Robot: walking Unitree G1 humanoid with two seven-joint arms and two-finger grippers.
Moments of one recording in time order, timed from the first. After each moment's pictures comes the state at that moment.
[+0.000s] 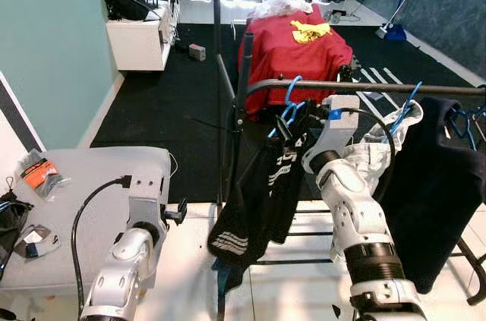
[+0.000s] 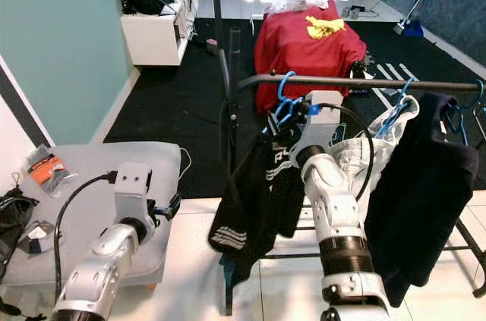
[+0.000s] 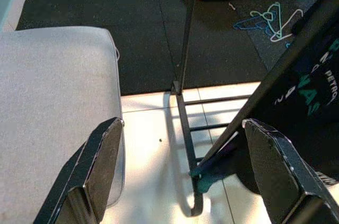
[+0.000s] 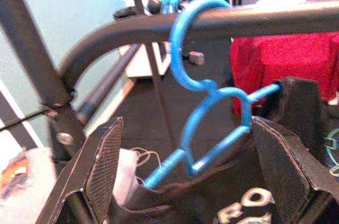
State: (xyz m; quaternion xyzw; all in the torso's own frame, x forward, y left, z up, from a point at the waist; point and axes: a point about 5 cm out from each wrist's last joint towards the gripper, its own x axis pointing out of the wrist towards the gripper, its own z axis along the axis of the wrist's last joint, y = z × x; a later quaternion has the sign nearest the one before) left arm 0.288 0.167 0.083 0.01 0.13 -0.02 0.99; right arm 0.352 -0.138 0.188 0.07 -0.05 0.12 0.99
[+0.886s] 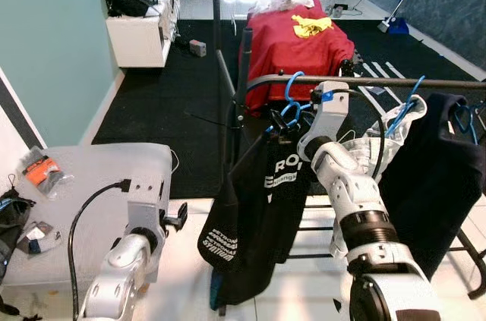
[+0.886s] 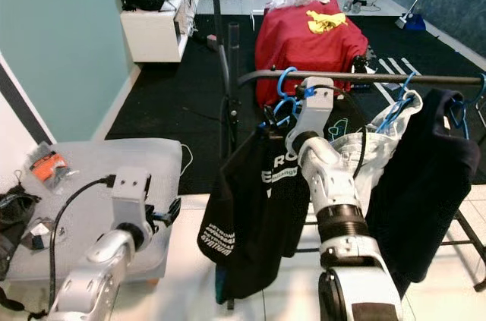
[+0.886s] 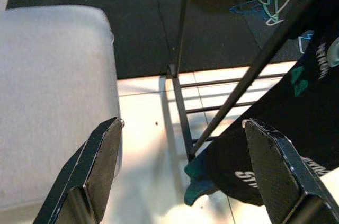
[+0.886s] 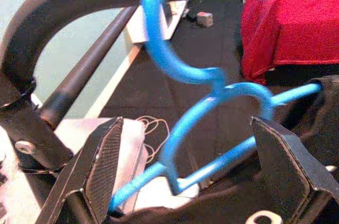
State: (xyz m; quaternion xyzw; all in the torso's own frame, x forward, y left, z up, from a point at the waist) left arm 0.270 0.174 0.082 0.01 0.14 -0.03 0.99; right arm 0.390 -0.137 0.190 0.10 0.02 0.14 0.99
